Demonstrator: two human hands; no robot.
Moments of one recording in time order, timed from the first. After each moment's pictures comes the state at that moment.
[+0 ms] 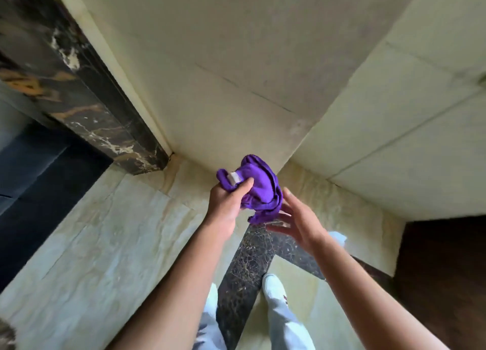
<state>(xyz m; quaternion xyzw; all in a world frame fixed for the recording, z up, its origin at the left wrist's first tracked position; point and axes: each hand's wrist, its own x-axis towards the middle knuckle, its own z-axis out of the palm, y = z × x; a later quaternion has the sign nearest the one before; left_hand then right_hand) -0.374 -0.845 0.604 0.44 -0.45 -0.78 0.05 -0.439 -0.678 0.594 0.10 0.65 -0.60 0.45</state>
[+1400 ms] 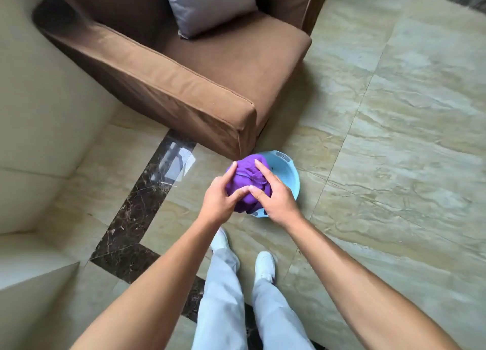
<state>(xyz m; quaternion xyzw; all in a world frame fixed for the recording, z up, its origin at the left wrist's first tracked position) -0.071 -0.150 0.539 -0.35 -0.78 -0.33 -0.42 0.083 -0.064 0.530 0.44 0.70 -0.56 -0.10</state>
